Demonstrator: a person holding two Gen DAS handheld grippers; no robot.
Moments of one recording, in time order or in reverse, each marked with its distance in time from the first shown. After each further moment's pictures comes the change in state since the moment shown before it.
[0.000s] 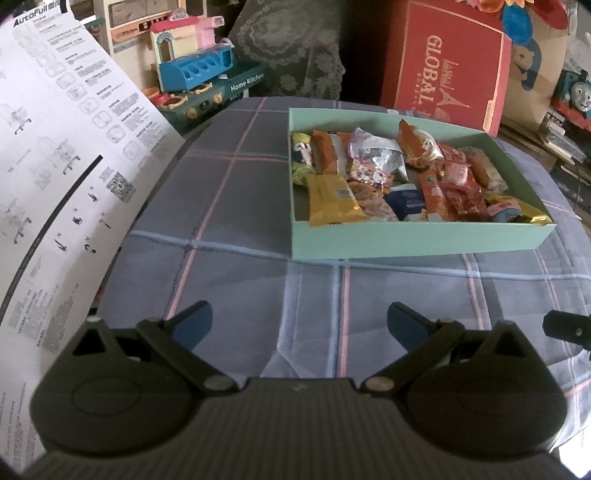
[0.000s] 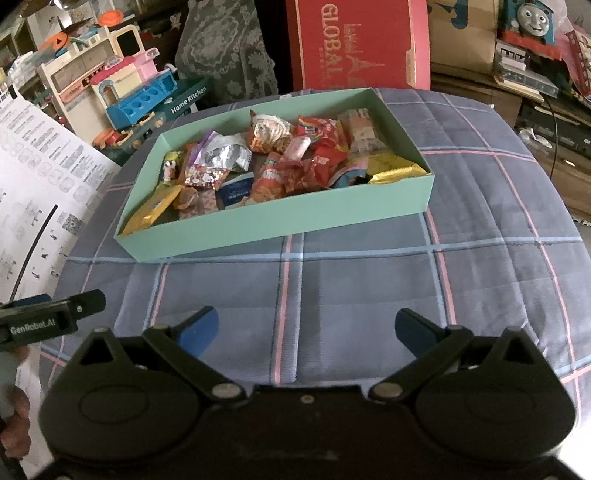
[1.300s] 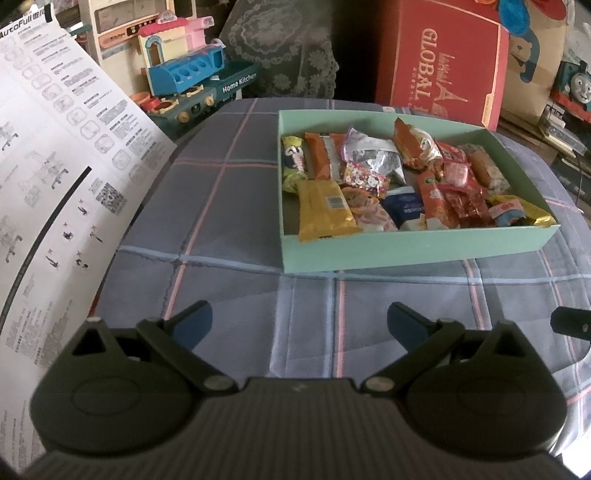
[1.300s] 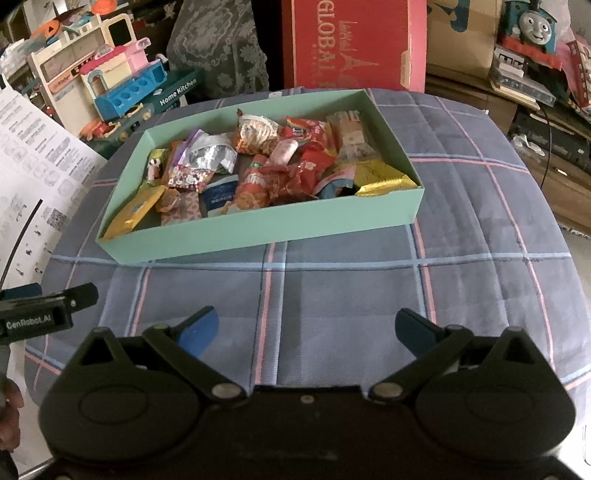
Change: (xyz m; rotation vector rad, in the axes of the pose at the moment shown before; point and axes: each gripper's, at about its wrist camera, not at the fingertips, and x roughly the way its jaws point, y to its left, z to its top) left arm 0.015 -0.006 0.017 0.033 0.013 -0.011; right arm 0.006 0.000 0.016 -0.033 0.023 -0.055
